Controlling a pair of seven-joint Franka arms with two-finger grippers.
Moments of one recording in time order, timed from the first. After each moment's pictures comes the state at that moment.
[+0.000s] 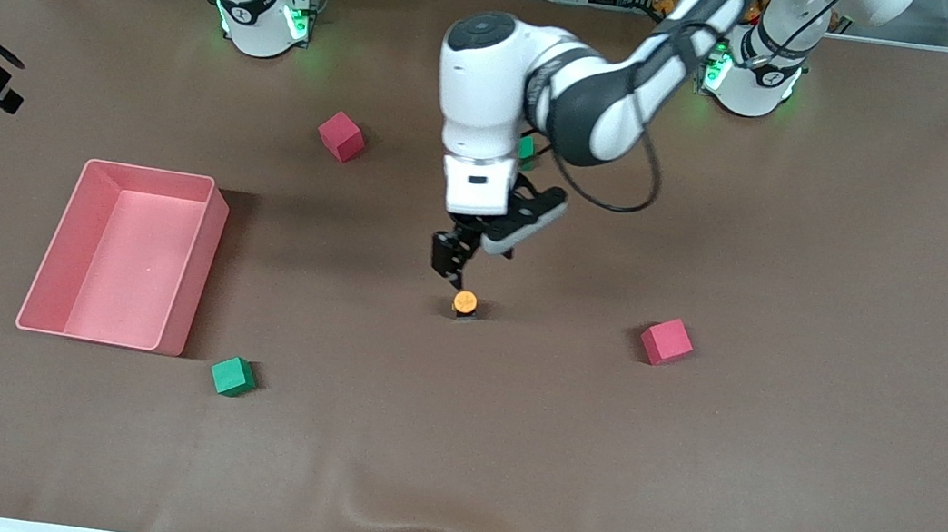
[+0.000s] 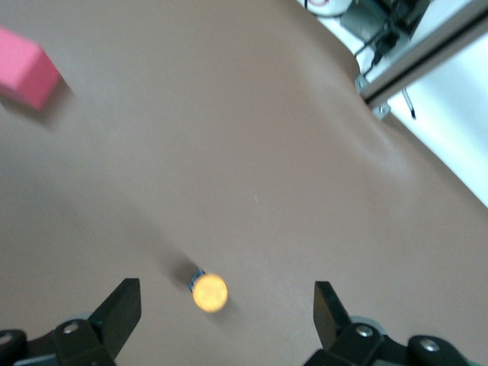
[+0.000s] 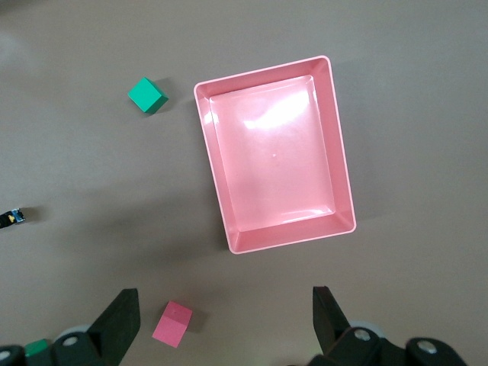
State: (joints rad) left arm -0.78 0.53 -0.02 -1.37 0.38 2.10 -1.77; right arm 0.02 0.00 -0.09 -1.46 0.04 1.44 0.17
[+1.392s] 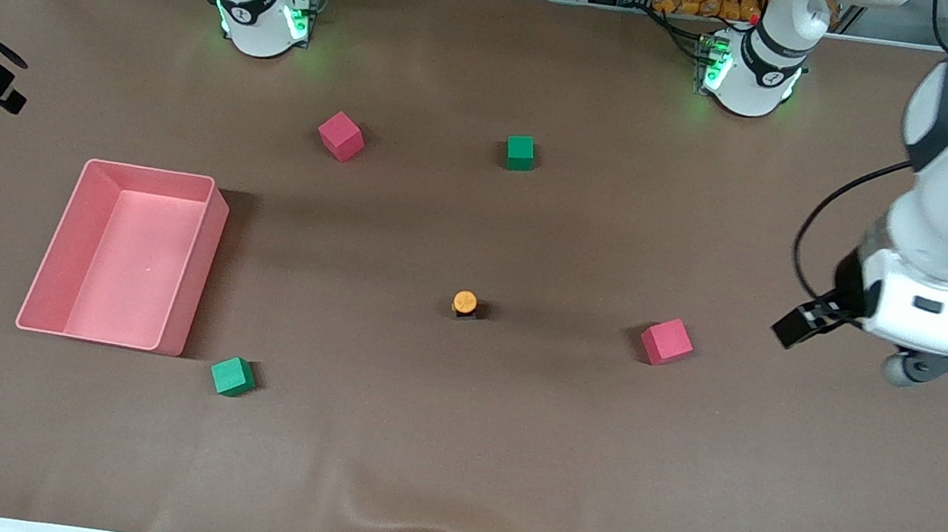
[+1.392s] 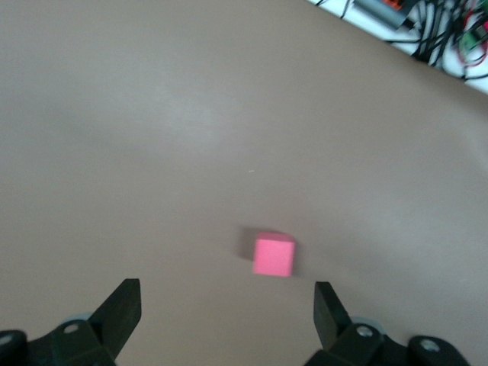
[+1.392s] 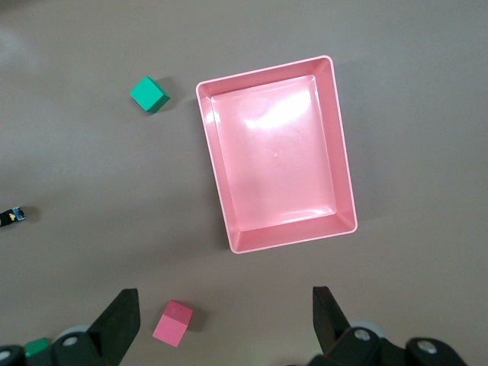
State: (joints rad) left arm -0.20 0.25 -0.02 -1.37 0.11 1.67 -0.69; right arm 0.02 0.00 -0.08 -1.46 0.04 1.44 0.17
